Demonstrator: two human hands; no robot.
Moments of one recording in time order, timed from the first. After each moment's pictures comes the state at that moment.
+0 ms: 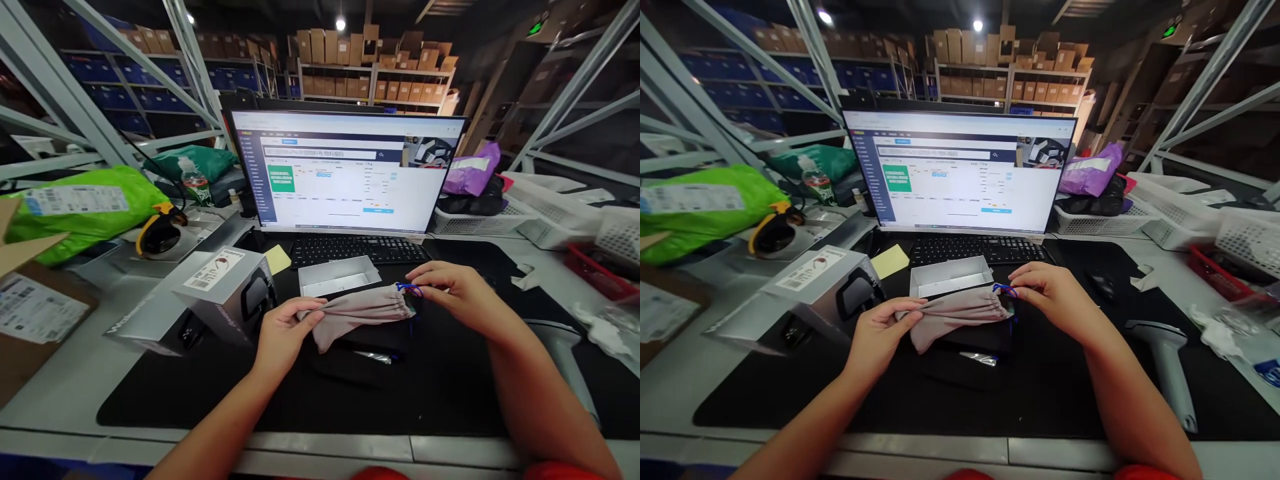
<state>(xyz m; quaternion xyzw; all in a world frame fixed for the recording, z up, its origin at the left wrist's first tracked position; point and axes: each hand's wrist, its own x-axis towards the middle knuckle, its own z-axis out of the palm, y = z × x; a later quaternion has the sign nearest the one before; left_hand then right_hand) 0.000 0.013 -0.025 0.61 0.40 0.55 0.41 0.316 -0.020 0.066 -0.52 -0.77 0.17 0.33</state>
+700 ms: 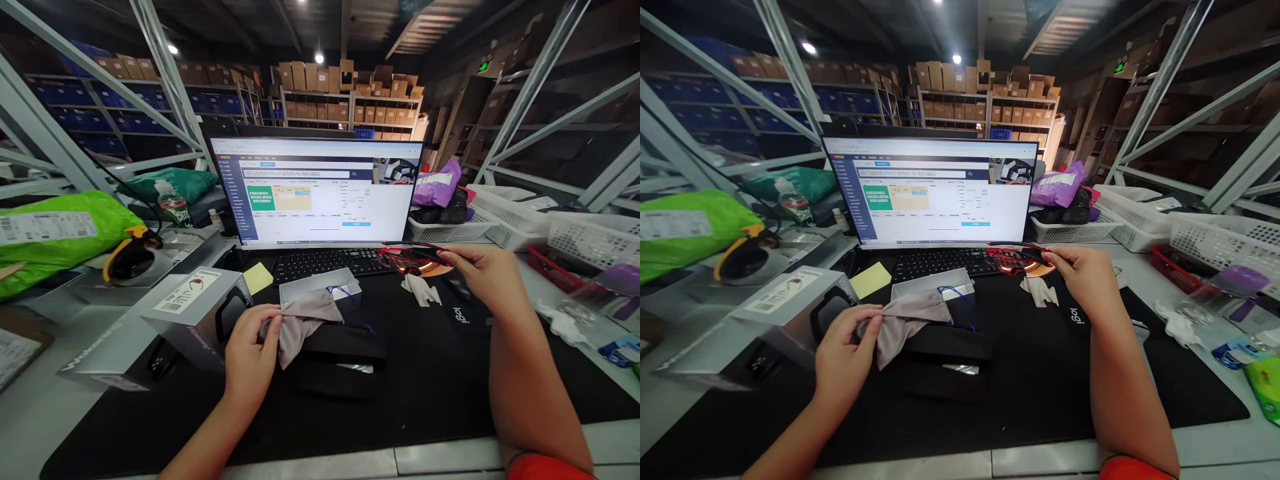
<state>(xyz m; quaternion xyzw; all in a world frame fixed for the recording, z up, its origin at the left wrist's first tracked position) -0.015 0.016 -0.025 0.70 0.47 0.53 0.08 0.387 -0.027 0.083 -0.67 -0.61 -0.07 0.41</state>
